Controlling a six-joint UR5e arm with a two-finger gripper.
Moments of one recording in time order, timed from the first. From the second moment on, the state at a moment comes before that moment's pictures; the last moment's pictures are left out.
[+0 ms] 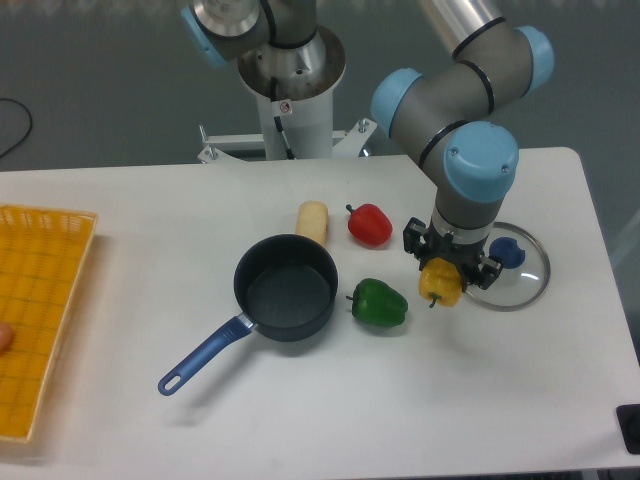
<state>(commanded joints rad) 2.65 -1.97 -1.52 -1.20 1.59 1.13</state>
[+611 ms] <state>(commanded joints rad) 2.66 -1.97 -1.52 -1.19 1.58 1.11</state>
